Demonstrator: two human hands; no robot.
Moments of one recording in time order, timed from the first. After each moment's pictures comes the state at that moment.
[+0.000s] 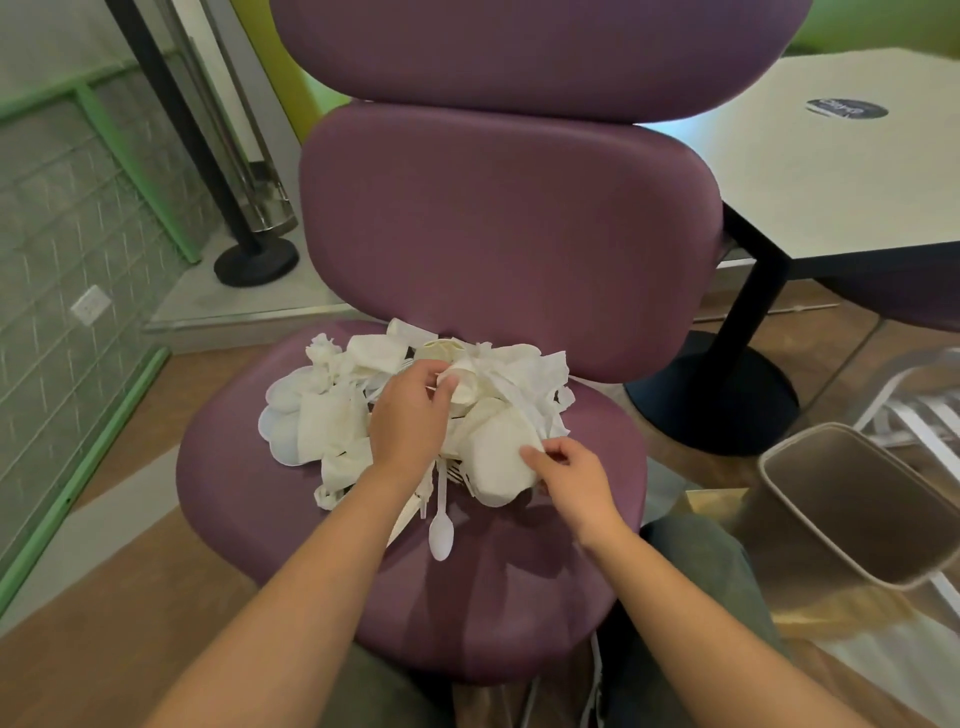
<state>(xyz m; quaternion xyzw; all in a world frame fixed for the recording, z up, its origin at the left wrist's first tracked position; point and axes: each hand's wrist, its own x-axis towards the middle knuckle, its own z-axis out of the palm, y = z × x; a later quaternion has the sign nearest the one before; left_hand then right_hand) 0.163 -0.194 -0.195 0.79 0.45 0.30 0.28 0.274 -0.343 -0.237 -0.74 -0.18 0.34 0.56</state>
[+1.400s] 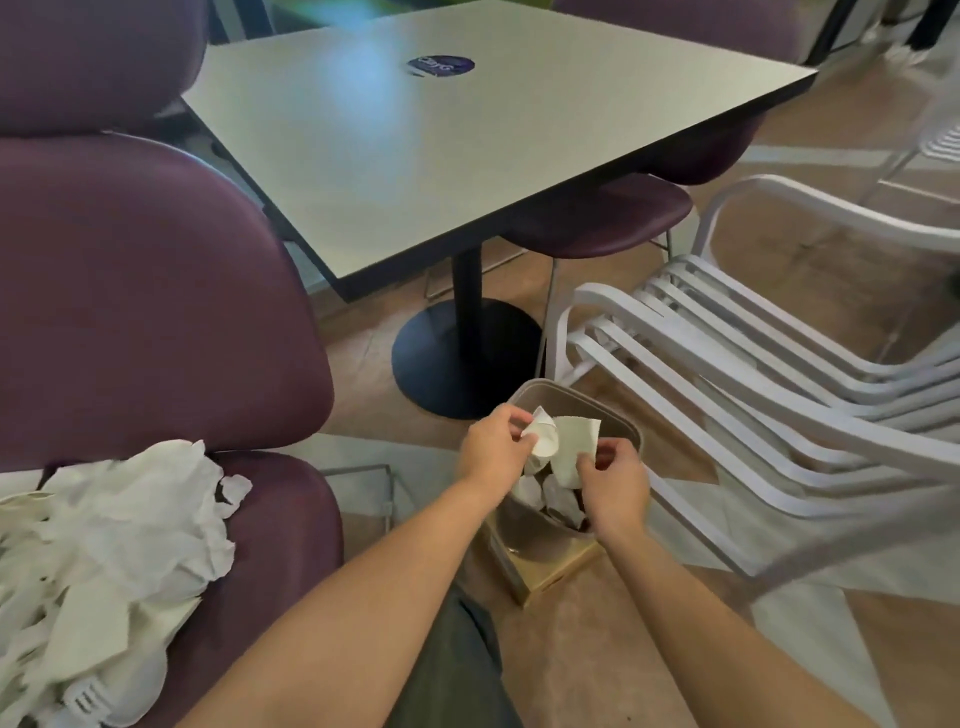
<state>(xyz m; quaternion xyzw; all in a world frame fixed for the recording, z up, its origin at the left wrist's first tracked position) 0.518 -0.446 -0.280 0.86 0.22 0.00 0.46 0.521 -0.584 -0.272 -0.86 0.14 0.06 0.48</state>
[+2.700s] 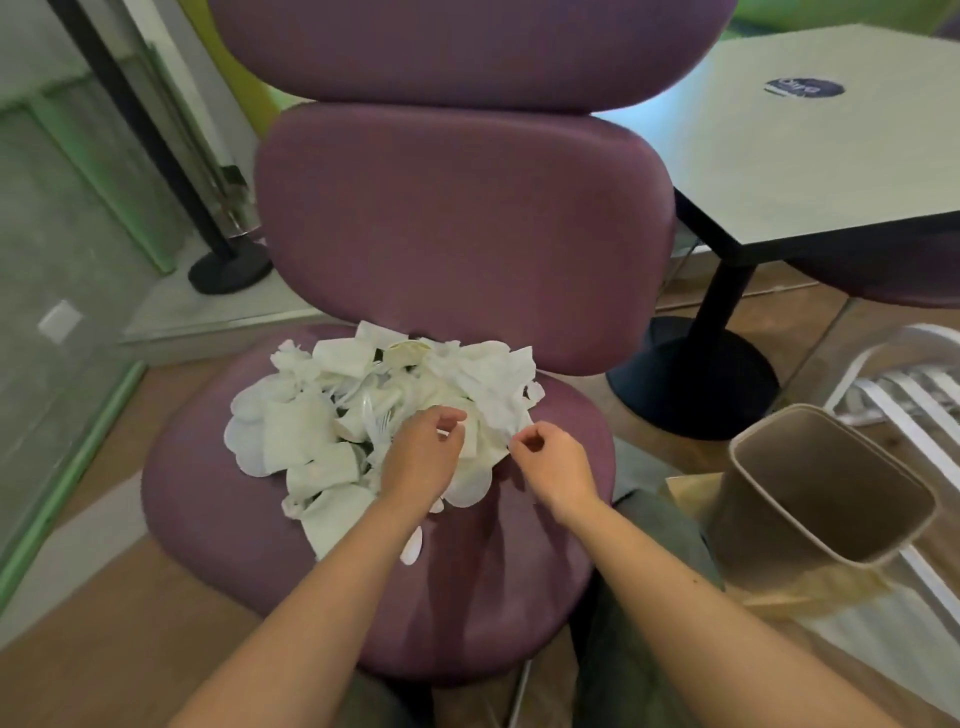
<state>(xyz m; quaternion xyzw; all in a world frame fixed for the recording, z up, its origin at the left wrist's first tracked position) 0.193 -0.231 -0.230 0.80 0.45 0.17 0.36 0.308 -0.347 -0.237 -0.83 -0.26 0.26 0.43</state>
